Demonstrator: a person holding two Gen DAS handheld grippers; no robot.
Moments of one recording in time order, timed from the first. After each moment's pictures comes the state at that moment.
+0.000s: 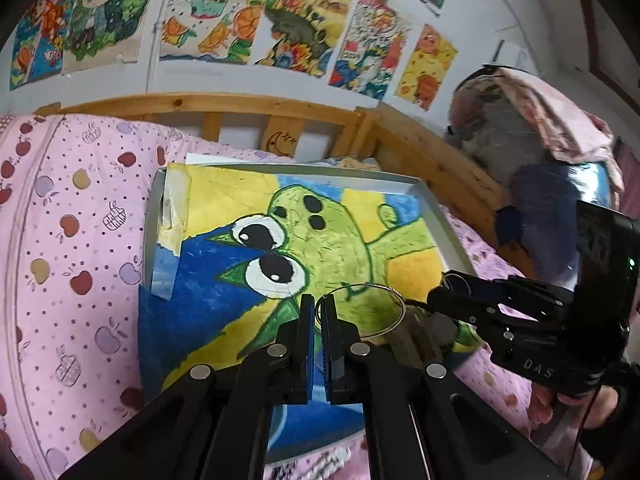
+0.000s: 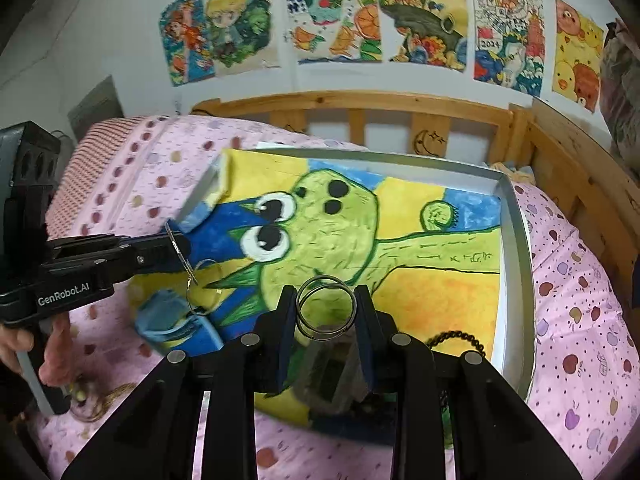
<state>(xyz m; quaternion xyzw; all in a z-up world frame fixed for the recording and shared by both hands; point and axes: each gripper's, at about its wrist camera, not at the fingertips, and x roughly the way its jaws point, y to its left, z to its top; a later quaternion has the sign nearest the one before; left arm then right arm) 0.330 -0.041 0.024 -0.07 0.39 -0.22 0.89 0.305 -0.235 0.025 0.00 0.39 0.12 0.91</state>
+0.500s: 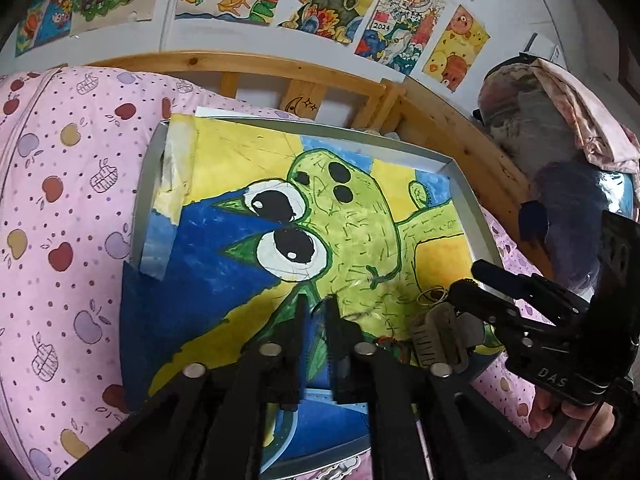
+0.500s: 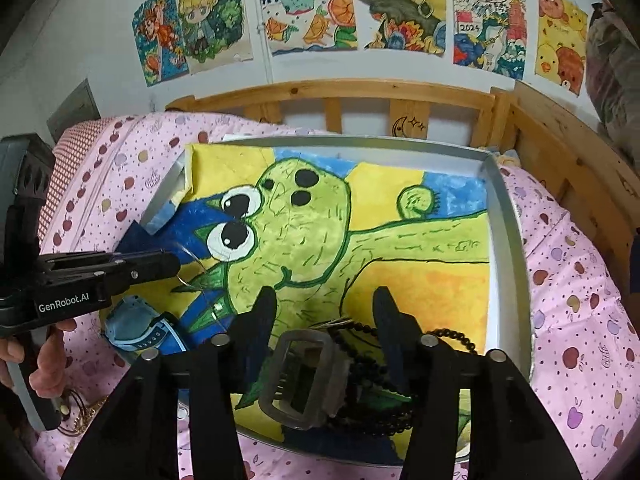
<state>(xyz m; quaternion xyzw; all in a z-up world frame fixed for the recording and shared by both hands) 0.351 -0.043 0.000 -0.08 0.45 -0.20 0.87 0.314 -0.246 0.015 0.01 0.39 0.09 0.91</state>
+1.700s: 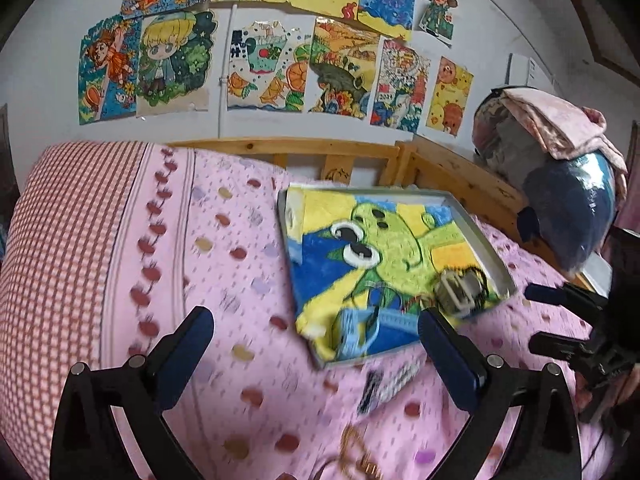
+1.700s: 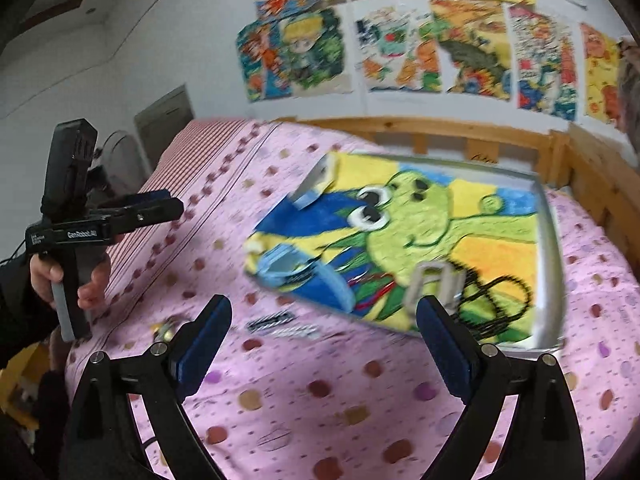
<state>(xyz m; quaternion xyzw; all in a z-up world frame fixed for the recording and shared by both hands) 0.215 0.062 0.061 -0.02 0.32 -0.15 0.94 0.188 -0.217 0.041 0.01 0.33 0.23 0.91</state>
